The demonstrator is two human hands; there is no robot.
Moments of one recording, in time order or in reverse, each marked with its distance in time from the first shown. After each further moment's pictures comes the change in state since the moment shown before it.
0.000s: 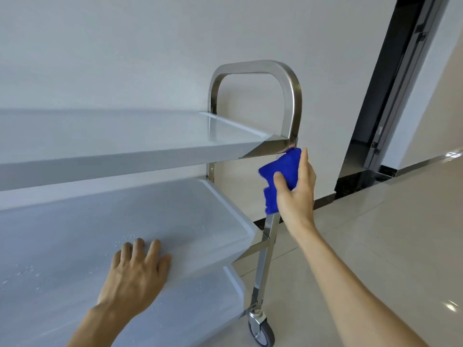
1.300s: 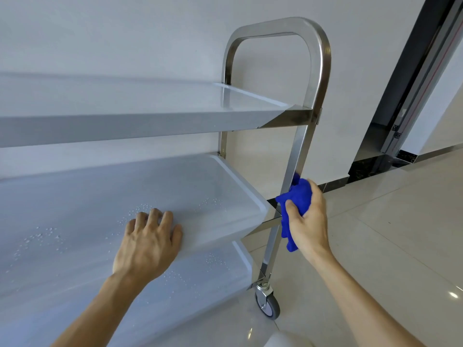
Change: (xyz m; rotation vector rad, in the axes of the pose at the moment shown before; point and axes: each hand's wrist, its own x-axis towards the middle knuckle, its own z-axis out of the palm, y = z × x) left_hand 0.003 0.004 0.008 -0.073 0.014 -0.034; right_hand -0.061 0.077 -0.019 -0.065 -0.092 0.171
